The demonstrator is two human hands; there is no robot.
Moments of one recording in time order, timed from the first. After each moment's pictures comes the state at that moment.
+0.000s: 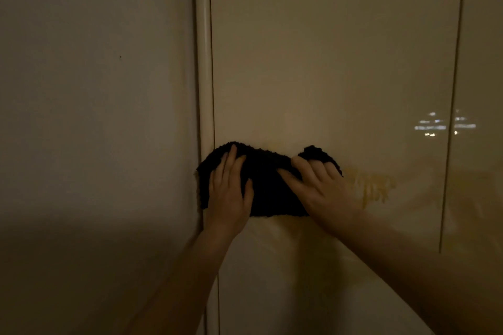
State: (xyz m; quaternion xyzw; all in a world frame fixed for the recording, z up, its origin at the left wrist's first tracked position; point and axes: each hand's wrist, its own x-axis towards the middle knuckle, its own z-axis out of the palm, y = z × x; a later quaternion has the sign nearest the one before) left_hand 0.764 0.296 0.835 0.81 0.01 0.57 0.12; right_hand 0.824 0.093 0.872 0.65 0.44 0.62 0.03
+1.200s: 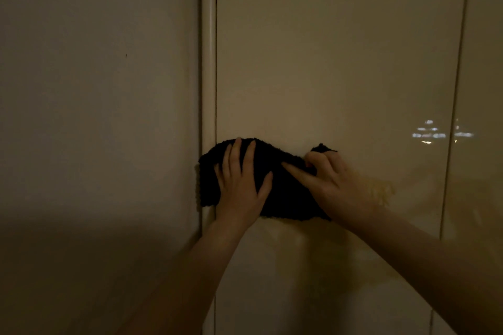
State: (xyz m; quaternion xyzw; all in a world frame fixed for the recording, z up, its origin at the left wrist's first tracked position) left_hand 0.769 0.272 0.859 0.83 0.05 0.55 0.11; right_hand 0.842 0.080 0.890 0.59 0.48 0.65 -0.02
